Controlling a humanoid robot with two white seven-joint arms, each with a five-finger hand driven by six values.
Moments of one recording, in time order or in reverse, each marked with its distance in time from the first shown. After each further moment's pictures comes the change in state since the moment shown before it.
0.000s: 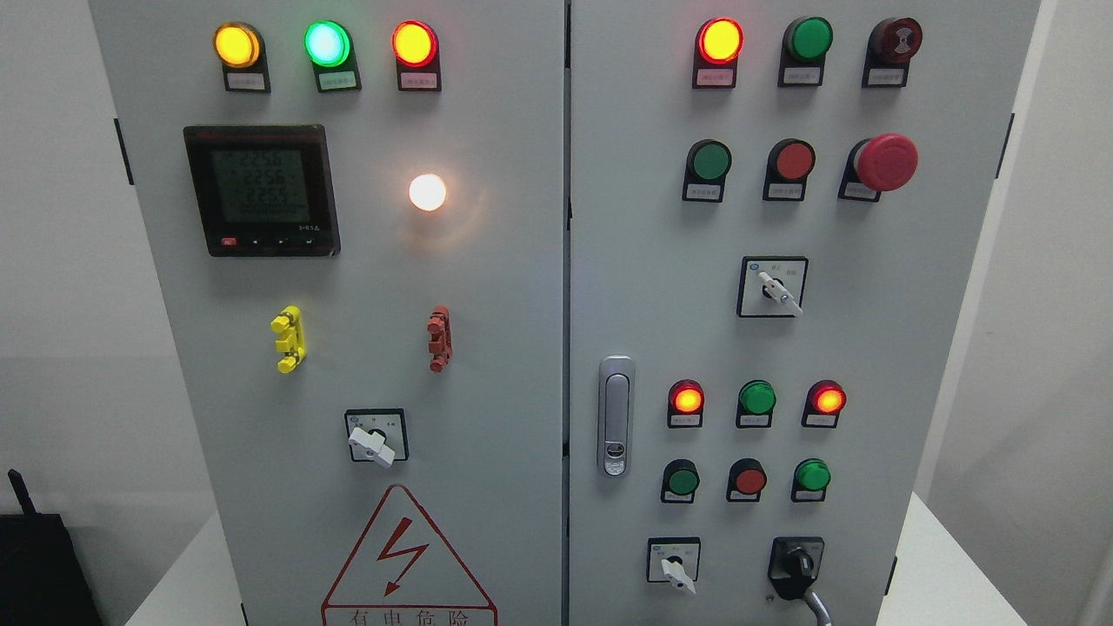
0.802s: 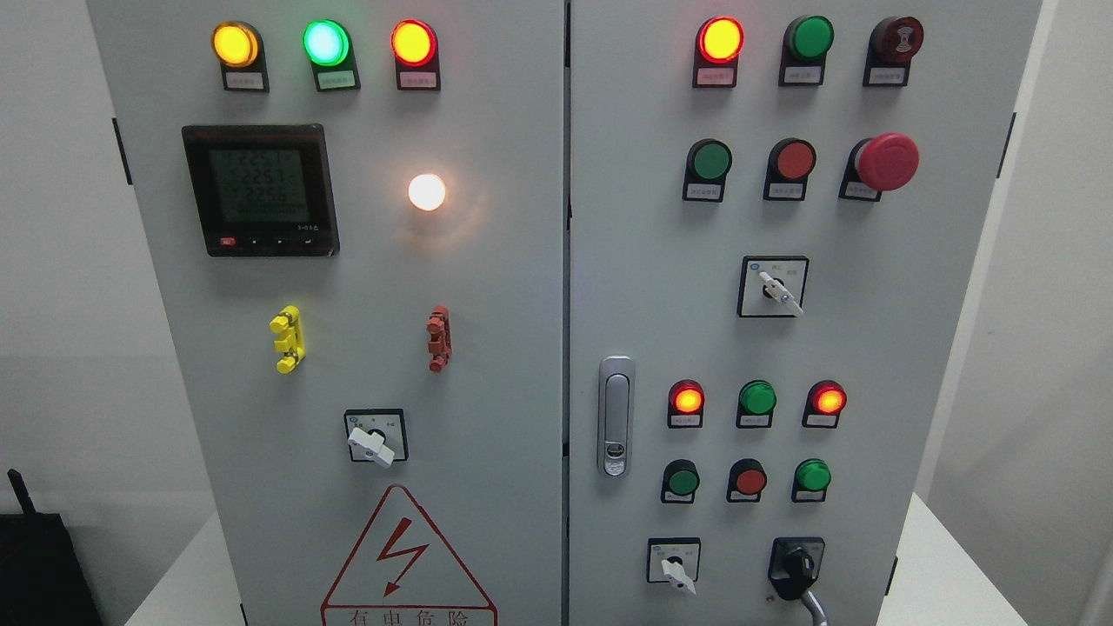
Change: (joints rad) left arm 0.000 0.000 0.000 0.000 0.000 0.000 0.000; right arm -0.002 0.000 0.012 0.001 -0.001 0.000 0.001
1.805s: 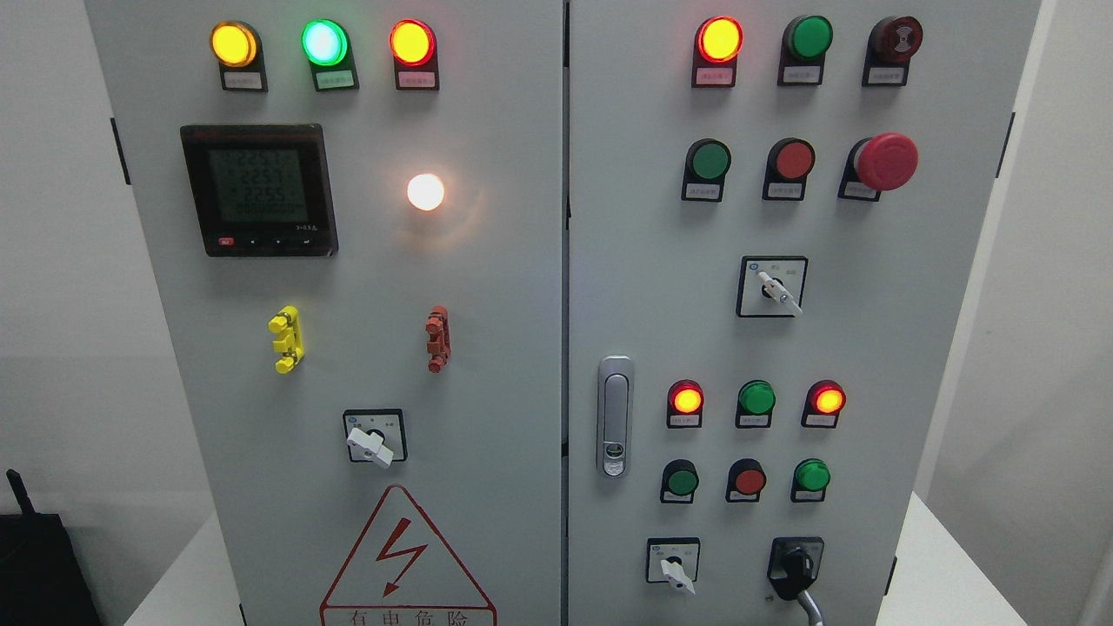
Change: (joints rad) left arm 0.000 0.000 0.000 0.000 0.000 0.000 0.000; right arm 0.000 0.000 0.012 -0.005 -0.002 0.001 -0.006
